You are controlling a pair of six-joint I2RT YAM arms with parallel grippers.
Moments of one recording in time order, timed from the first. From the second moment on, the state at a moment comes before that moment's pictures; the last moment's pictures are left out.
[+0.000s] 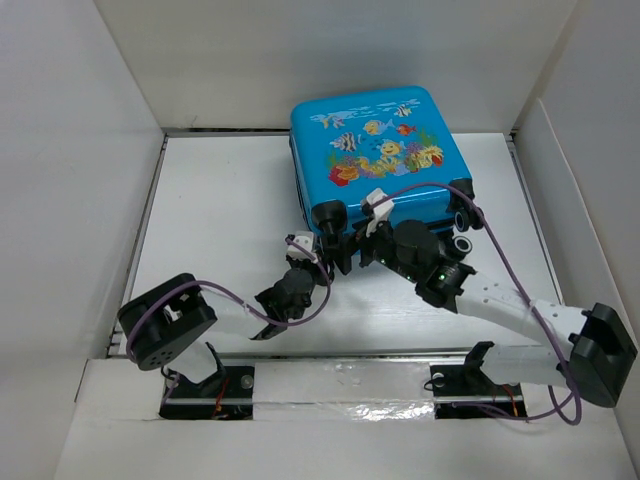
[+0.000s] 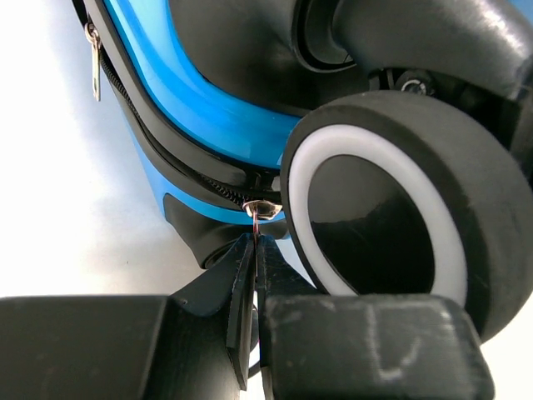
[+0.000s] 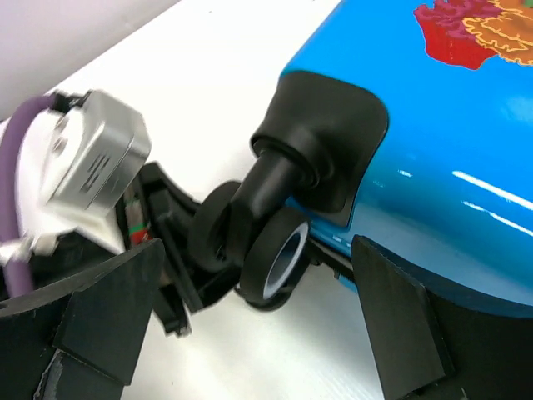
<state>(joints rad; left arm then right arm) -1.01 1.49 0.39 0.92 -0.65 -0.40 0.87 1.14 0.76 0.22 0.06 0.13</state>
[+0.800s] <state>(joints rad) -0.98 1.50 0.38 0.93 -0.68 -0.42 1.07 1.40 0.85 0.26 0.51 0.20</state>
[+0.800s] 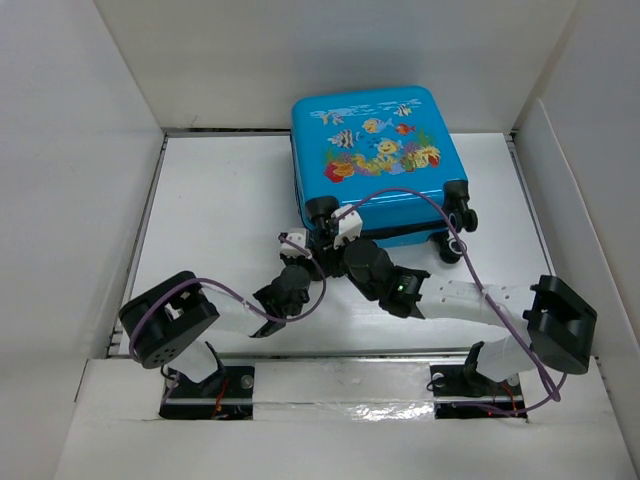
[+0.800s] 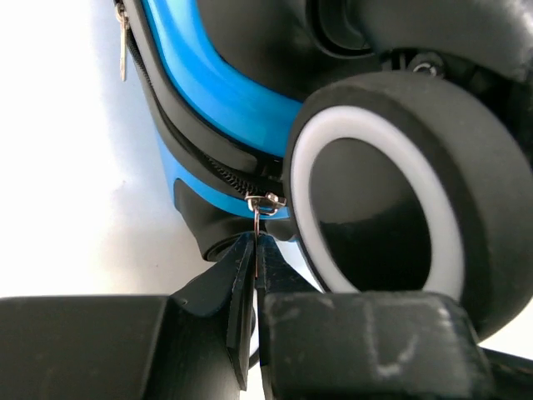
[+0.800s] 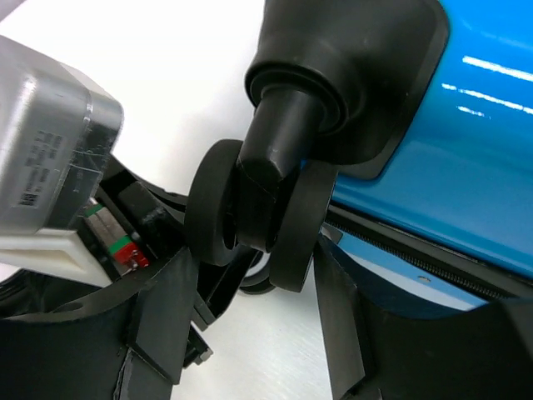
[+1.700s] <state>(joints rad) -0.98 1.43 0.37 0.89 -0.60 -0.39 1.07 0.91 0.49 0.24 0.54 0.20</state>
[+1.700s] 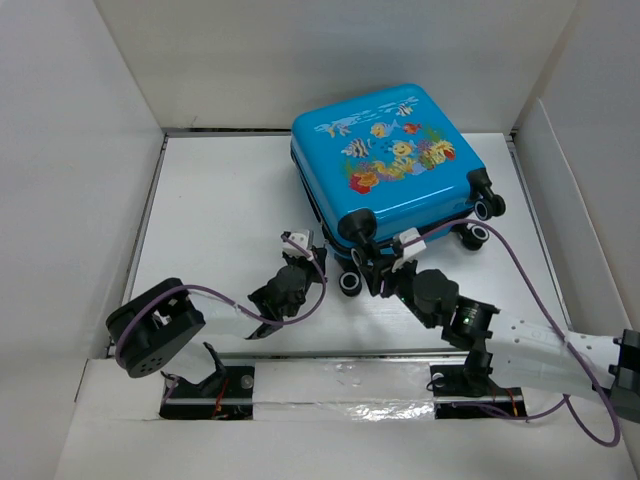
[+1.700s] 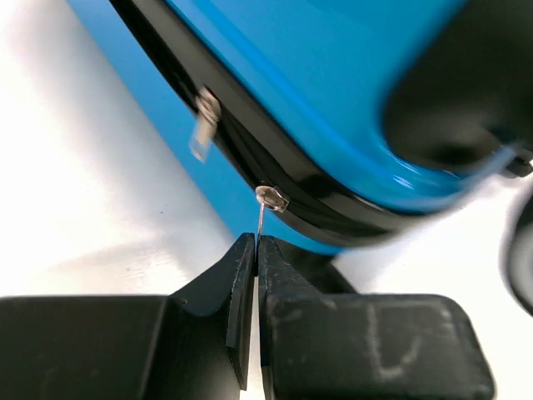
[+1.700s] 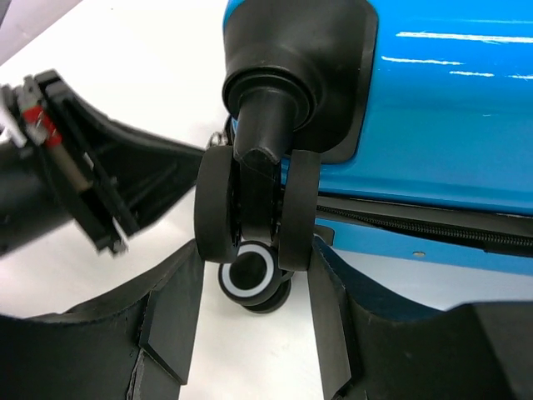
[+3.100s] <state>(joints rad) -0.78 0.51 0.40 0.24 -0.63 -0.72 1.32 0.93 0.89 0.06 0.46 -0.09</state>
